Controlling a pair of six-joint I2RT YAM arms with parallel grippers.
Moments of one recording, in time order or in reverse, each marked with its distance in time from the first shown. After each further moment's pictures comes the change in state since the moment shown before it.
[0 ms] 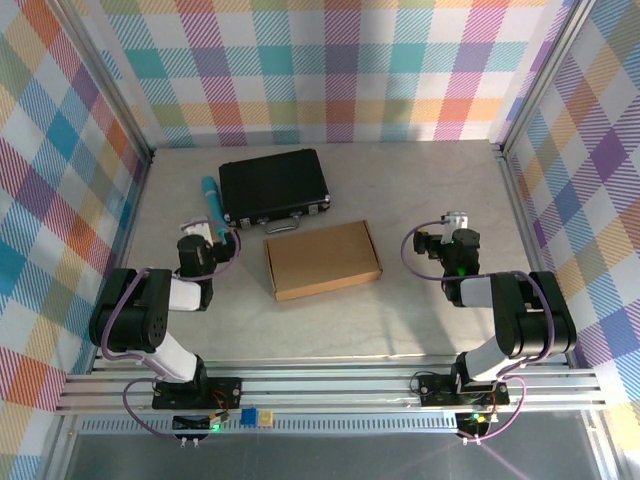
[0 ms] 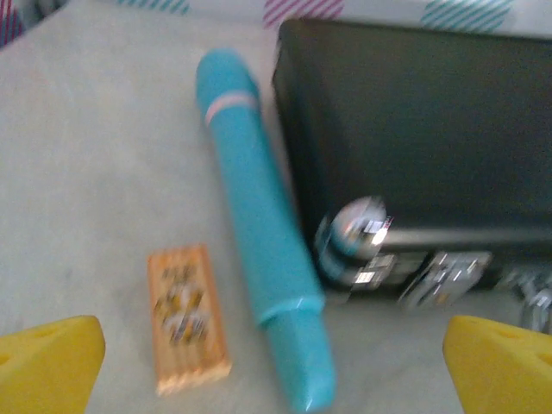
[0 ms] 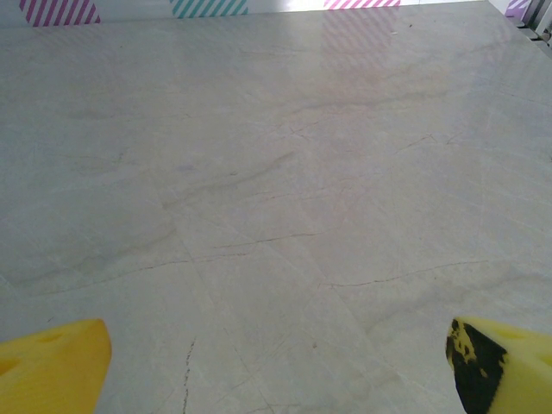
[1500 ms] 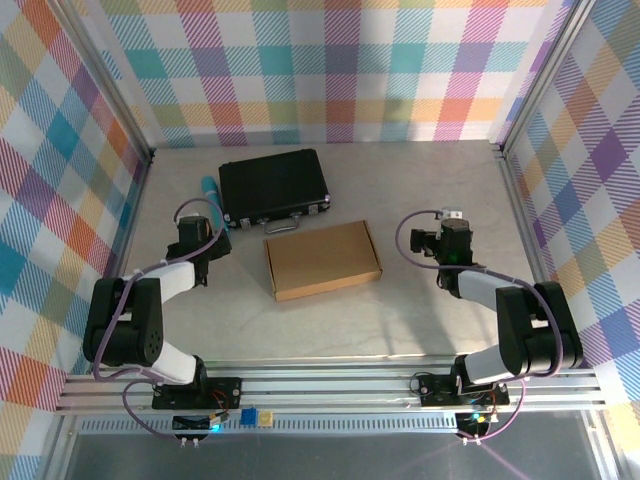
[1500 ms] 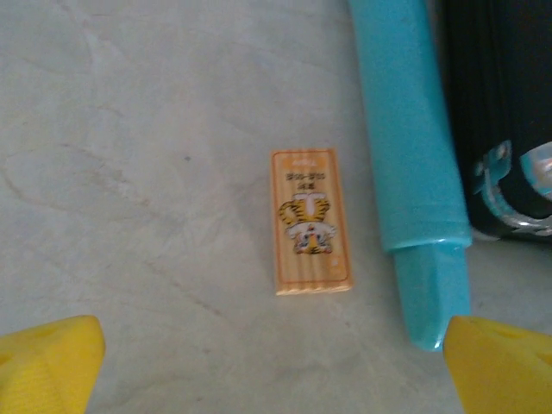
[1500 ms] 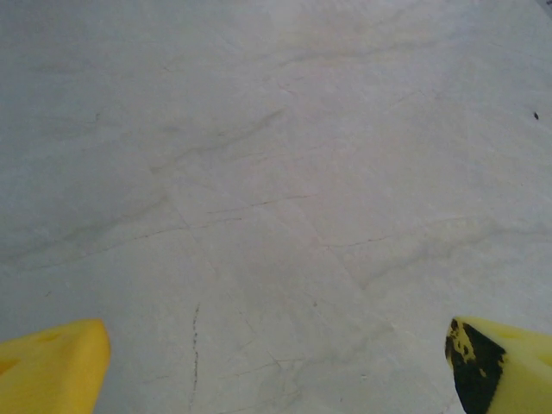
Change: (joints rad) left arm 0.028 -0.078 0.226 -0.693 -0.151 -0.106; right arm 0.082 -0.093 0.121 -0.370 0.137 0.038
